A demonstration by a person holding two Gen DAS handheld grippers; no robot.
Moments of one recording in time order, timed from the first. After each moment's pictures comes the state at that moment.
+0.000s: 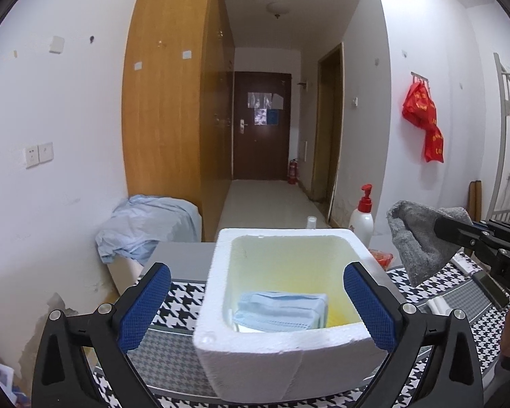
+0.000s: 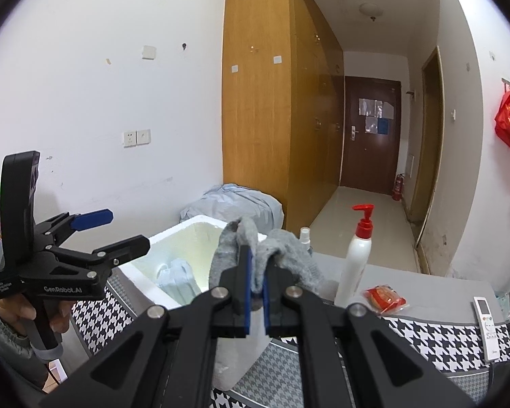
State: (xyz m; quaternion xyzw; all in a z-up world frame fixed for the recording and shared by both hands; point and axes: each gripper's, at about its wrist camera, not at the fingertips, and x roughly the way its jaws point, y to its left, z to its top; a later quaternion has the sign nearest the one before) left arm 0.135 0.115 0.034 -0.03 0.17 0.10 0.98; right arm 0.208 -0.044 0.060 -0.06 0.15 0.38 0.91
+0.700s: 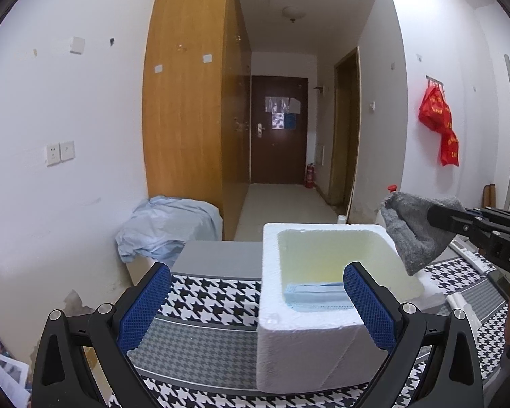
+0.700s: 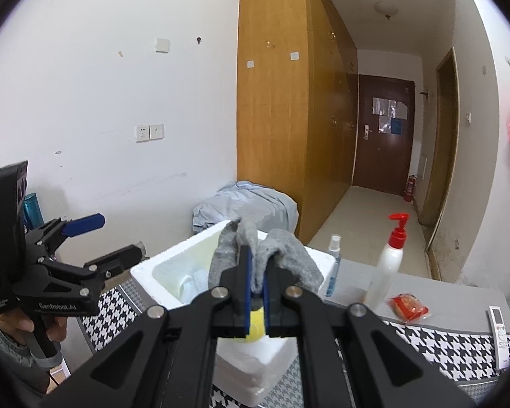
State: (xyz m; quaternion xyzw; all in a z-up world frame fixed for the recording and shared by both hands) left arm 0.110 0.143 0.027 -0.03 0.17 0.14 0.98; right arm 0.207 0.001 0.062 -0.07 0.16 0.41 0.90
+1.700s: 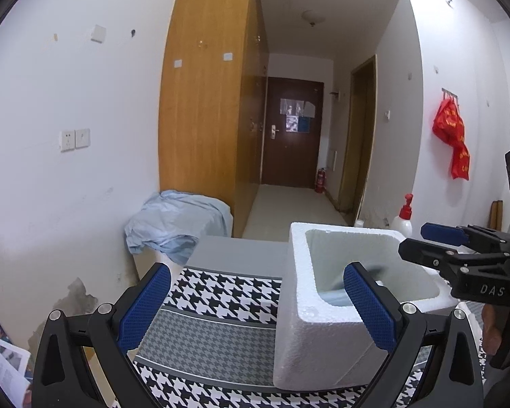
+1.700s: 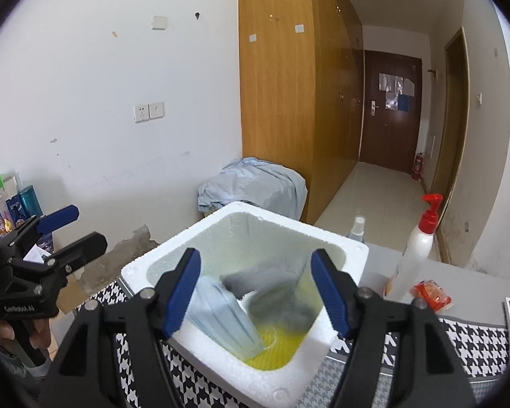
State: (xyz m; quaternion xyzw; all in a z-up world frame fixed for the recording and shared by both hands) left arm 0.098 0.164 0.026 -0.06 0.16 0.16 0.97; right arm 0.223 0.038 0.045 -0.09 0.21 0.41 0.88
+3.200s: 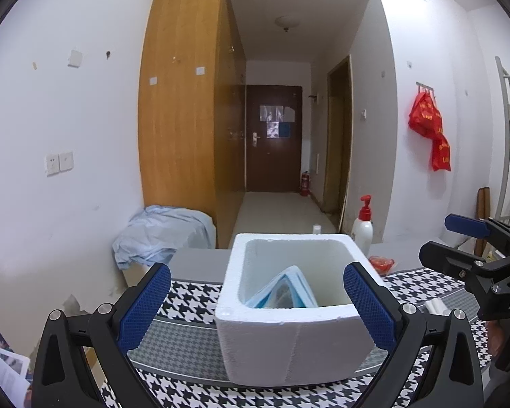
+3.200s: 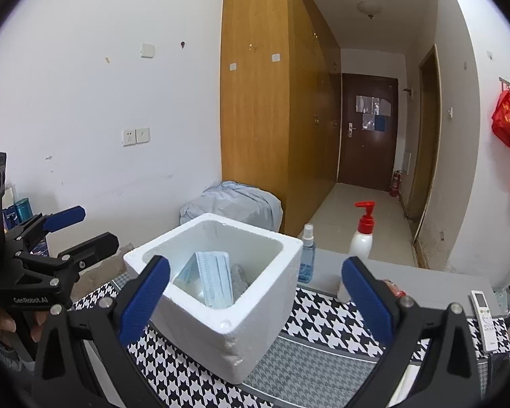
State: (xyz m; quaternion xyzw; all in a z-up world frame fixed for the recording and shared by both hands) left arm 0.090 0.100 0.047 -0.02 0.15 0.13 0.98; right arm 0.190 -0.041 0.061 -0.06 0.16 0.37 0.91
